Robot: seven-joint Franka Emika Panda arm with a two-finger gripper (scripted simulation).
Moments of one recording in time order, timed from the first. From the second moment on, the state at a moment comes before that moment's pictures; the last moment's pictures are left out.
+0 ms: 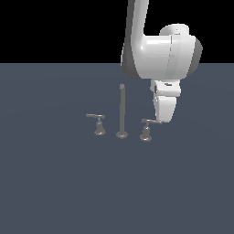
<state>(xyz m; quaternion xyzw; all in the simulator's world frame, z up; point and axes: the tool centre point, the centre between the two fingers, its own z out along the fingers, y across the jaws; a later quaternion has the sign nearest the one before) 0.004 -0.160 0.089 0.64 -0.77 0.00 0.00</state>
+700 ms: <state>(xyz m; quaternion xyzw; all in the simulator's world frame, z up) -0.025 -0.165 0.089 0.63 -0.78 0.01 0.00</state>
